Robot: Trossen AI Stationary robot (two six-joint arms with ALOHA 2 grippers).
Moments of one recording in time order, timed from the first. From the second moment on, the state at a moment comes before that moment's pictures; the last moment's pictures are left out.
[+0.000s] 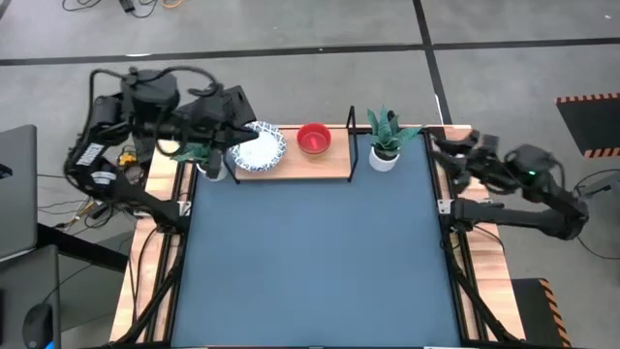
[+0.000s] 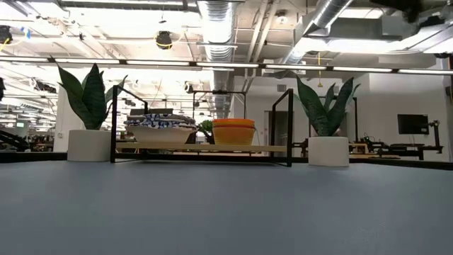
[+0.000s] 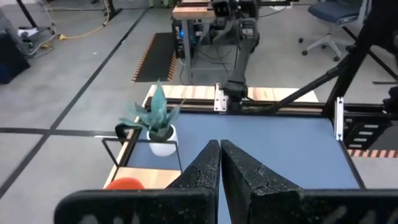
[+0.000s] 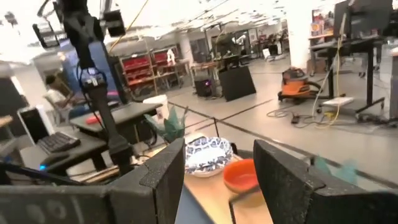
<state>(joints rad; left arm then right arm) 0.16 1.40 2.19 -1.09 0.01 0.04 -0.22 0.27 0.77 -0.42 0.23 0.18</state>
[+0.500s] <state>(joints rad) 0.16 0.76 0.98 -0.33 -0.10 -0.10 -0.22 0.04 0.56 -0.48 0.23 0.21</state>
